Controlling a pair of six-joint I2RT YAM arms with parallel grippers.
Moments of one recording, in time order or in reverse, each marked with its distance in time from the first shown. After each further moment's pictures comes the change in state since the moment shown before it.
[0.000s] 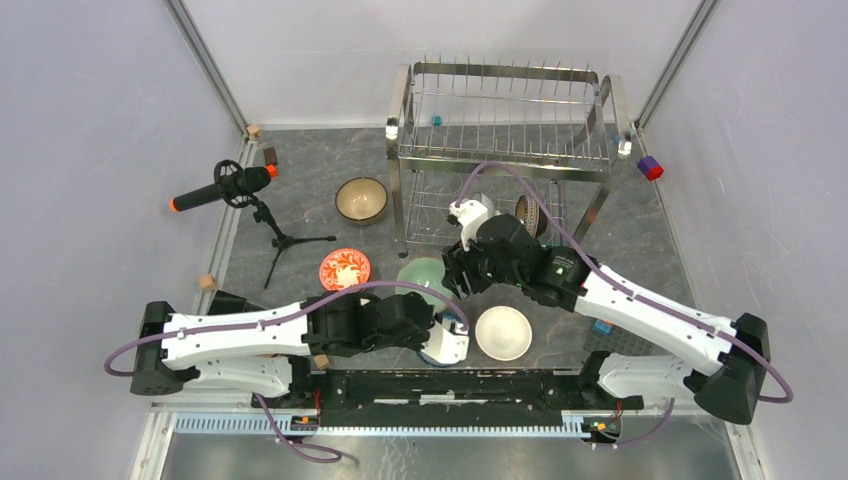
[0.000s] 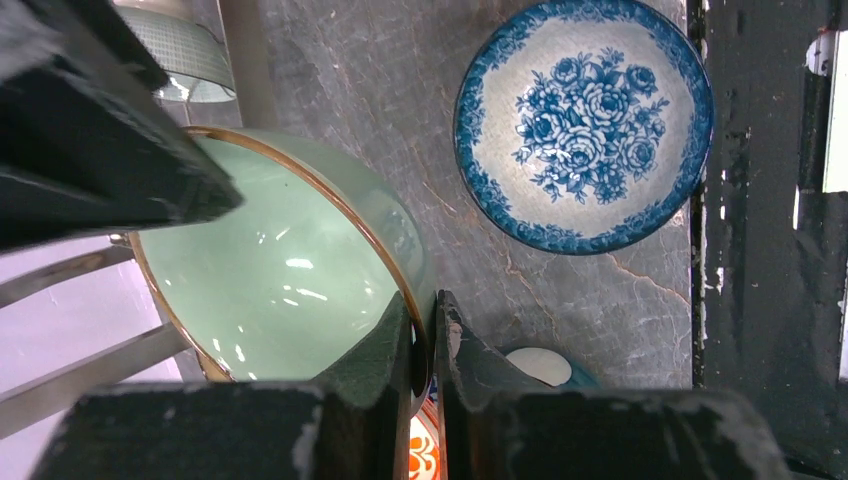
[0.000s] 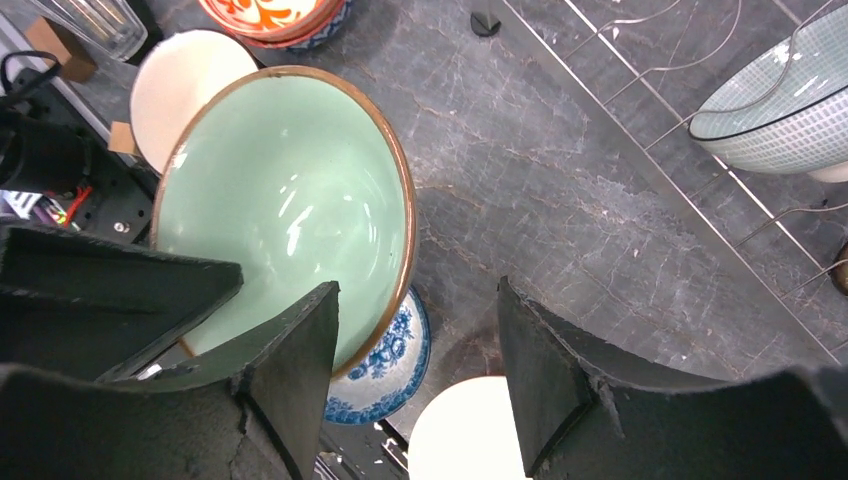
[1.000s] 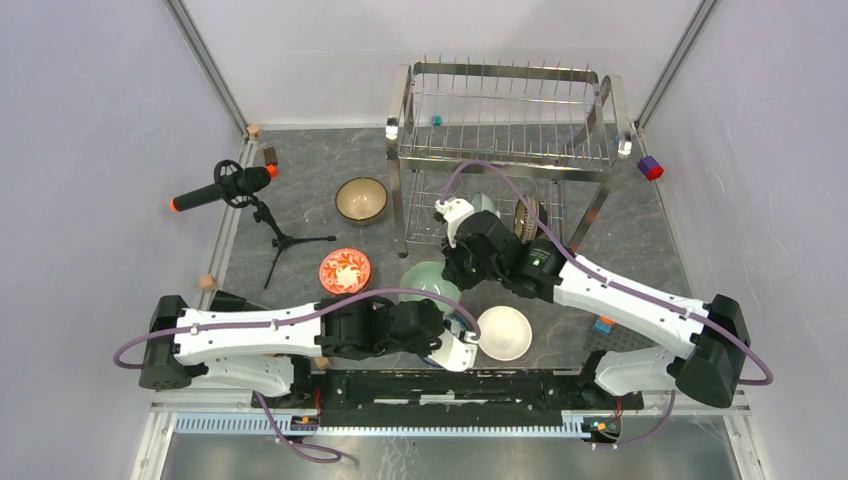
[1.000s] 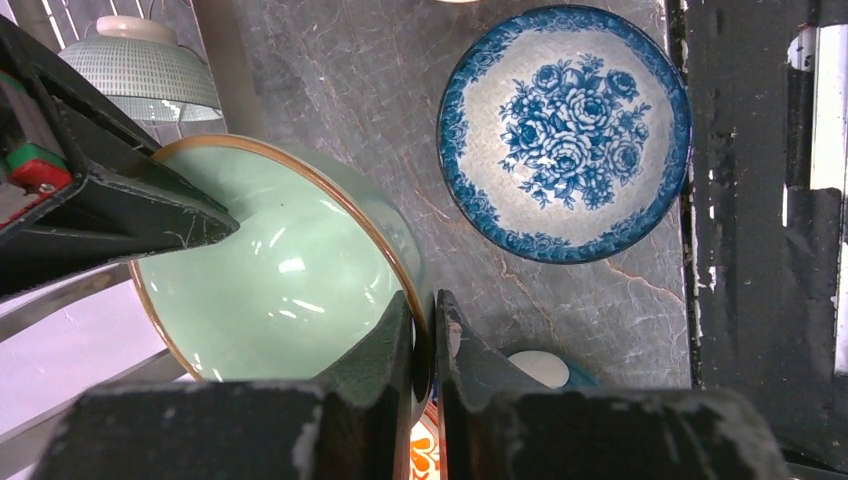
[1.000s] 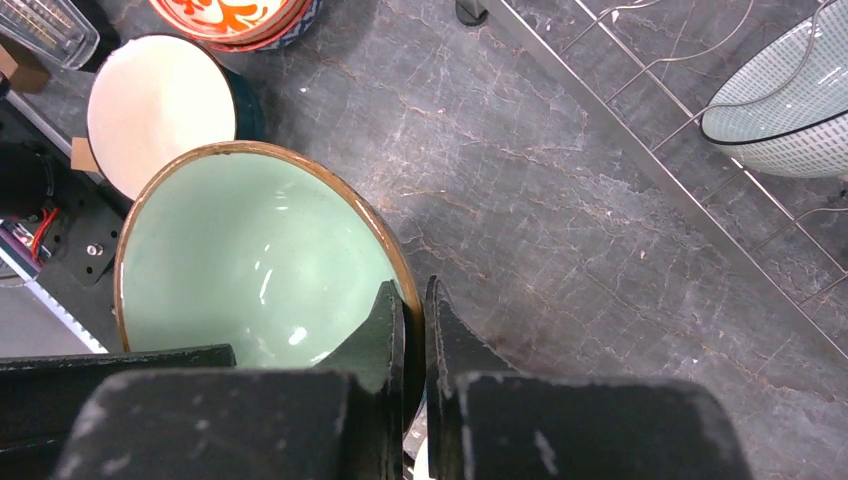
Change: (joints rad) left arm -0.043 0.077 0.054 -0.023 -0.017 0.011; right arm 0.012 0.144 0.052 -0.012 0.046 0.031
